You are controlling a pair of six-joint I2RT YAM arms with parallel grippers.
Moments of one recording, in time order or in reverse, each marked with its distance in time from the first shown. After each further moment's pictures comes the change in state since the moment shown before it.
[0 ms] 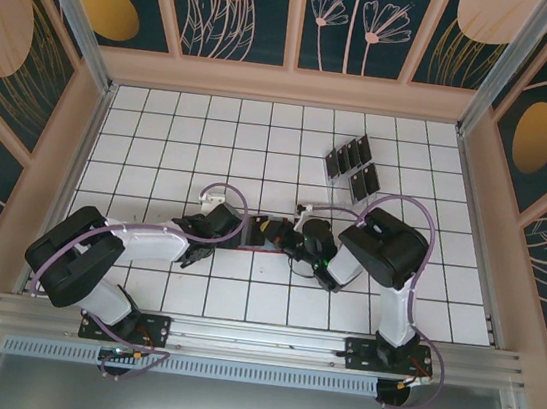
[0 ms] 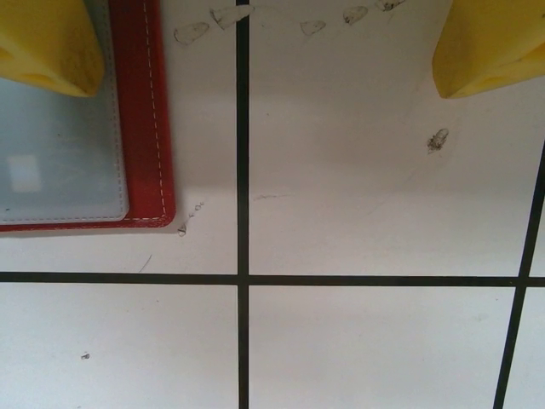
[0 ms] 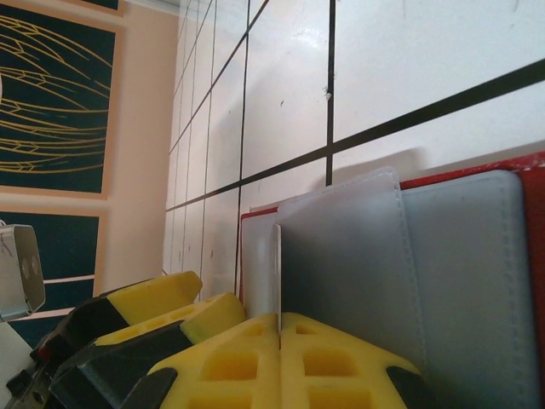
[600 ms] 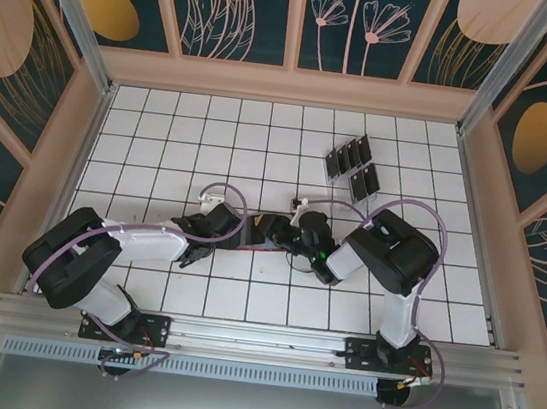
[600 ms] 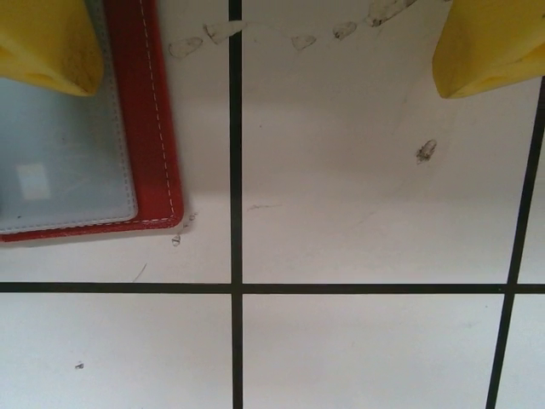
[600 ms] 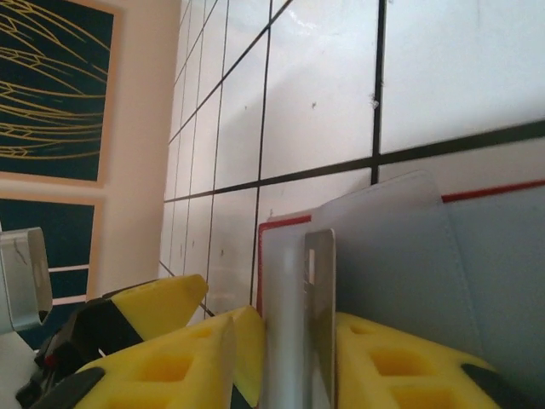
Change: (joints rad) left arm 0.000 -0.017 0.017 -0.055 0.002 -0.001; right arm -0.002 -0.084 0.064 -0.189 -0.021 -0.060
